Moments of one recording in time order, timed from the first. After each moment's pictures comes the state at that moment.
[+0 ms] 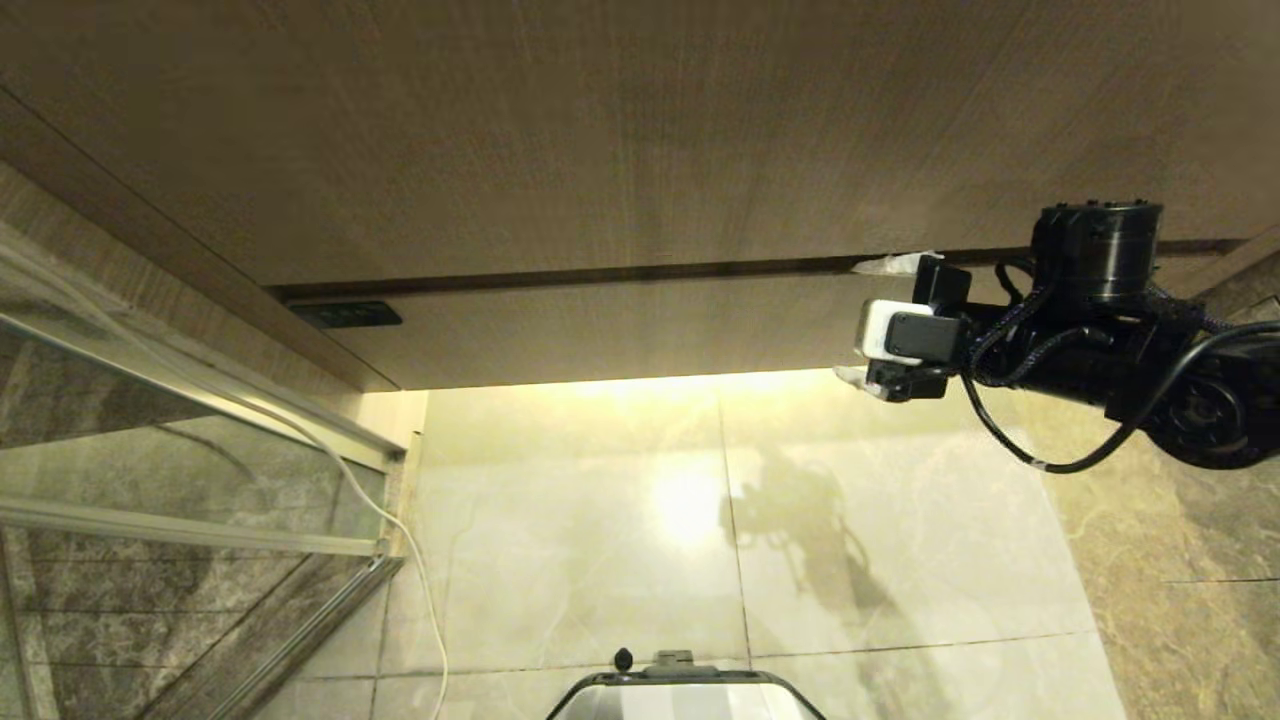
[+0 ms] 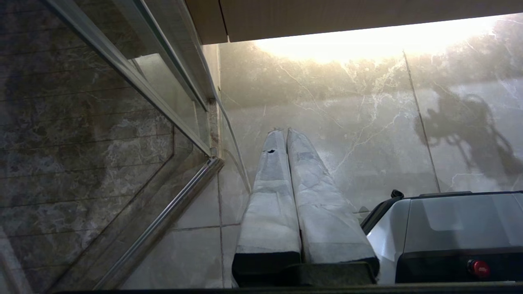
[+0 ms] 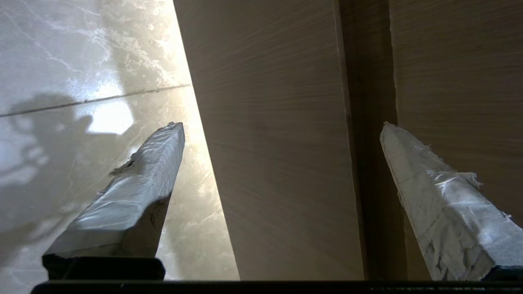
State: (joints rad) left arm 0.00 0.00 0.00 0.00 -0.01 0.03; right arm 0.28 1.78 -1.05 -0.54 0.23 -1.33
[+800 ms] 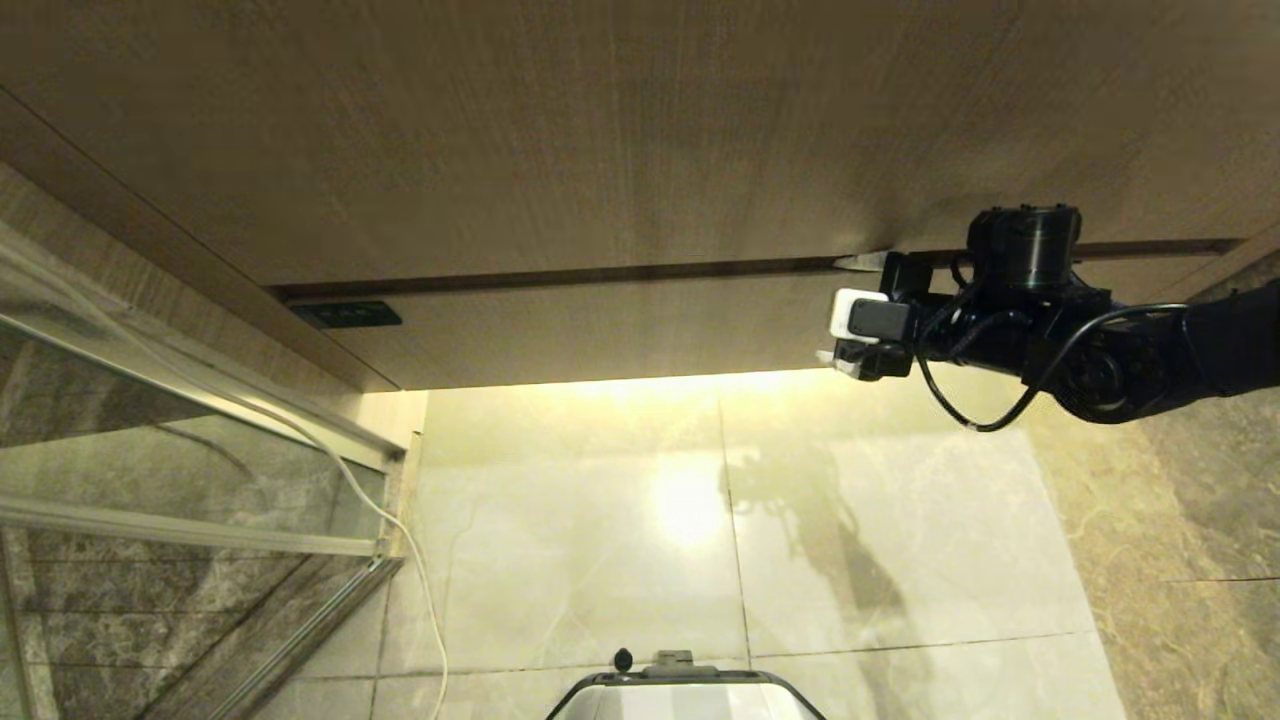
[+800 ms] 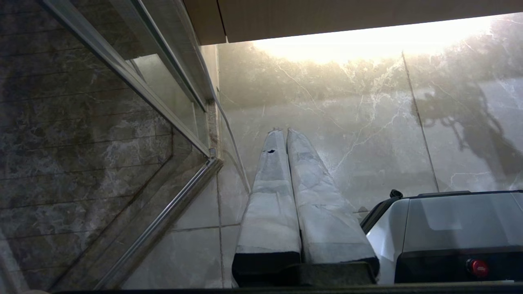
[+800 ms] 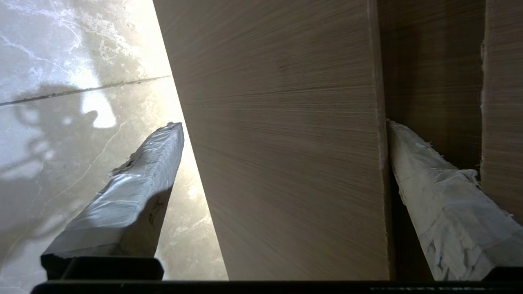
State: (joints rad) left arm 0.00 0.00 0.00 0.00 -0.01 0.03; right arm 0.23 1.97 -1.25 -0.54 0.23 -1.34
